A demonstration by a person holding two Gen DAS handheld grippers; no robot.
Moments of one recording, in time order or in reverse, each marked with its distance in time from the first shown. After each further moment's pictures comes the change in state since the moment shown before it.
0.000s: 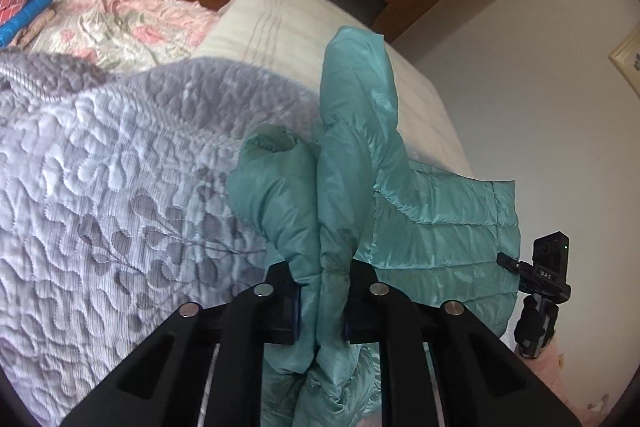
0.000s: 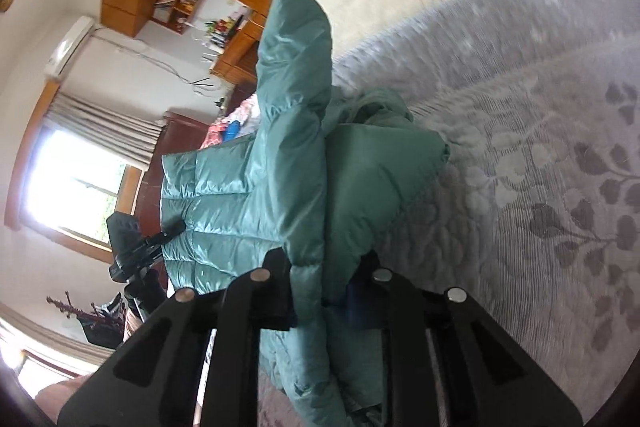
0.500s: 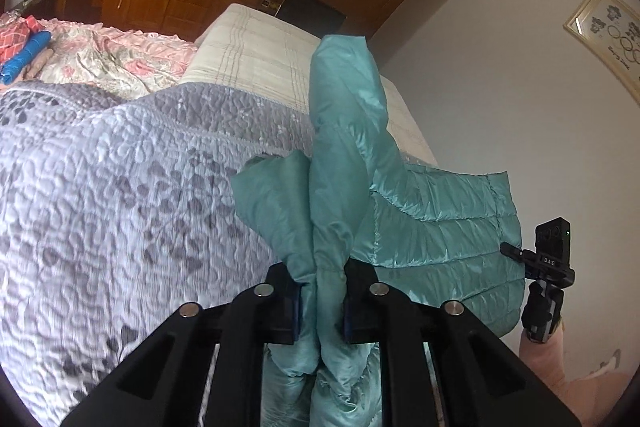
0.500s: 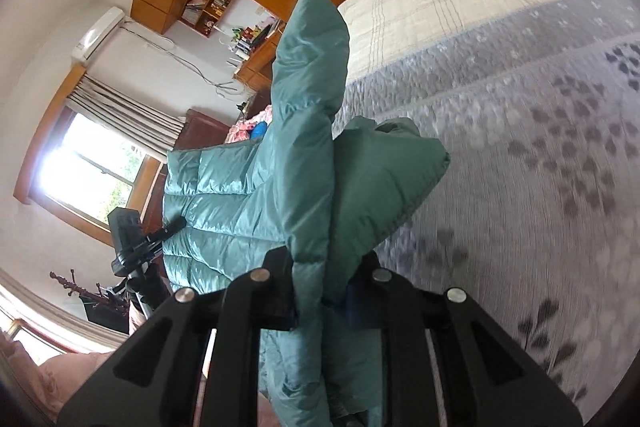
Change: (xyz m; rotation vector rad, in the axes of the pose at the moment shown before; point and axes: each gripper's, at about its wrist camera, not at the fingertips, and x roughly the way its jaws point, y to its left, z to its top) left arm -0.129 -0.067 -0.086 0.110 -0.048 -0.013; right arm -0.105 0.072 -0.105 -0.058 -0.035 0.004
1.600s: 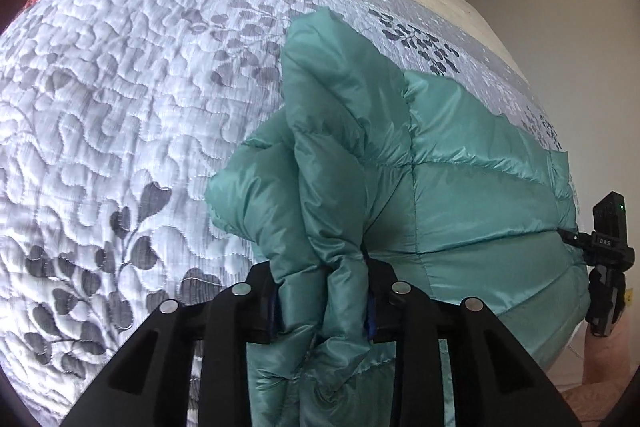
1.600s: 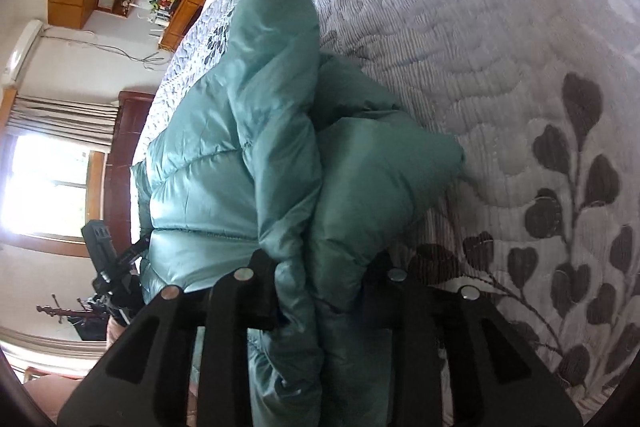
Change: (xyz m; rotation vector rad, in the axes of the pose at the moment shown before) left arm 0.076 0.077 -0.133 -0.026 0.214 0.289; right arm 0.102 -0.093 -0.105 0.223 0.190 -0.178
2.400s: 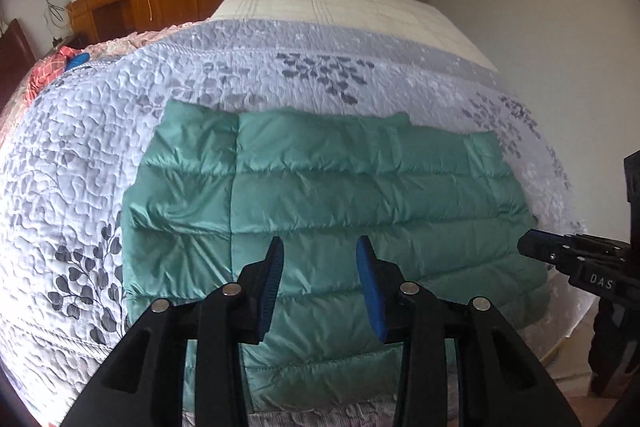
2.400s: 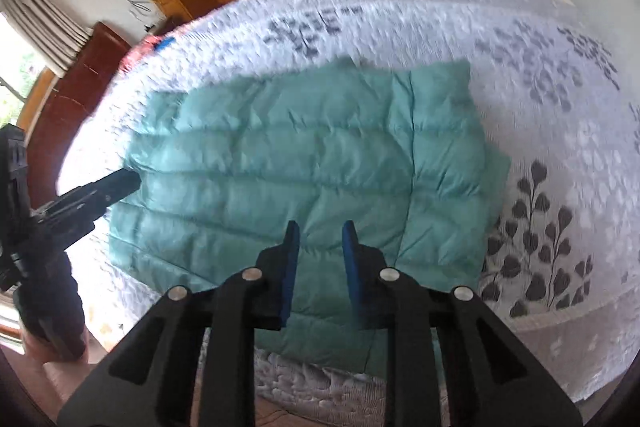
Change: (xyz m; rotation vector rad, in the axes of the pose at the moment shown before) left arm -0.062 -0.147 -0.026 0.163 -0.109 0.103; right arm -0.016 0.158 -0.078 -0.335 -0.100 -0.366
